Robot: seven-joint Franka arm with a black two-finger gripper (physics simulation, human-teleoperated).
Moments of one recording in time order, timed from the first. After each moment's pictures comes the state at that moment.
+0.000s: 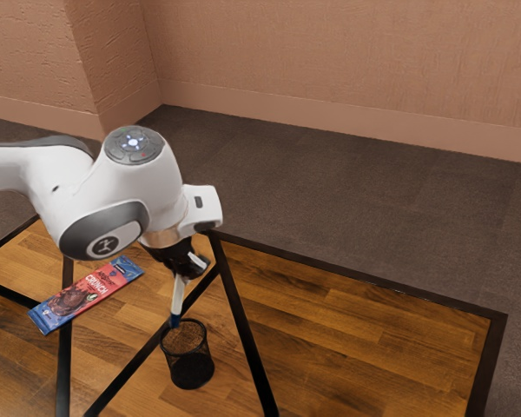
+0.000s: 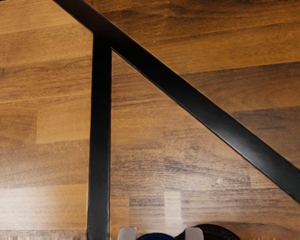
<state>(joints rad) 0.05 -0.36 -0.37 -2.47 0.22 2.31 -0.41</state>
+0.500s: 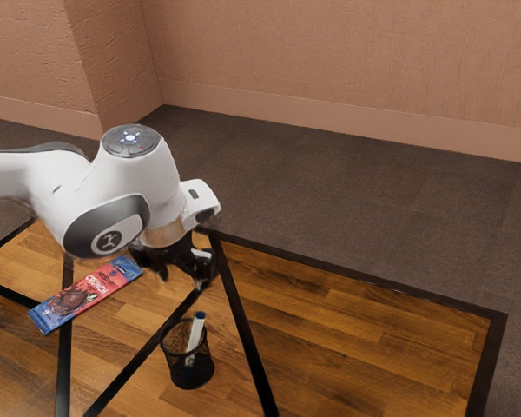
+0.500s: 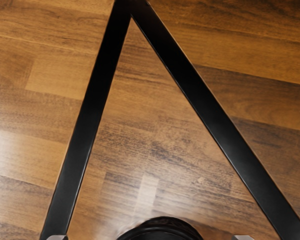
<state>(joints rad) 0.10 -0.32 -0.37 -2.43 0.11 2.31 -0.60</state>
